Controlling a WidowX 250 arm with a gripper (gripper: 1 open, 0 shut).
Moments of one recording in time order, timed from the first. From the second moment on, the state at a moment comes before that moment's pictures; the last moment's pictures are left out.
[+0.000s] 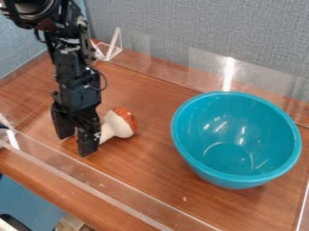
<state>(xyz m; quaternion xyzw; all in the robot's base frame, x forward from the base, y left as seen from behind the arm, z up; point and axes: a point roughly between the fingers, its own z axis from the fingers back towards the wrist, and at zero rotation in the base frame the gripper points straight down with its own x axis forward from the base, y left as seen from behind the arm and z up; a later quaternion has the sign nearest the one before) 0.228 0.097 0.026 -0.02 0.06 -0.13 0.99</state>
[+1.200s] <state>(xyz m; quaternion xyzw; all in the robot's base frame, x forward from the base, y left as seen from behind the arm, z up) 0.224 0.108 0.036 -0.04 0.06 -0.11 0.99</state>
